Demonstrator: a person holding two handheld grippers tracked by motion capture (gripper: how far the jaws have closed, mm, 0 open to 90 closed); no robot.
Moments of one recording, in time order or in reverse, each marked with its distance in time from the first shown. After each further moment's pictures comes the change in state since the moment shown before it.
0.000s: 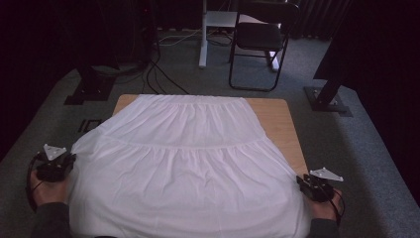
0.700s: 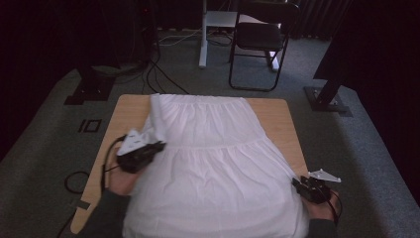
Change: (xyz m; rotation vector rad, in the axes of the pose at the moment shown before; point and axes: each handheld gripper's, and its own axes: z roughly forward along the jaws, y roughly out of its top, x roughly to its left) left arm -0.218 0.107 -0.048 -0.303 -0.734 0.283; right arm 0.002 -0.007 0.007 0.011 0.056 0.022
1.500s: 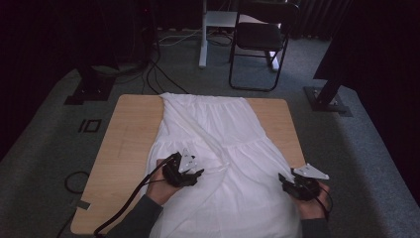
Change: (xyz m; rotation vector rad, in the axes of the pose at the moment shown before) left arm -0.054 -0.043 0.081 0.294 0.090 0.207; right arm 0.065 0.042 -0.030 -0.089 0.041 -0.161
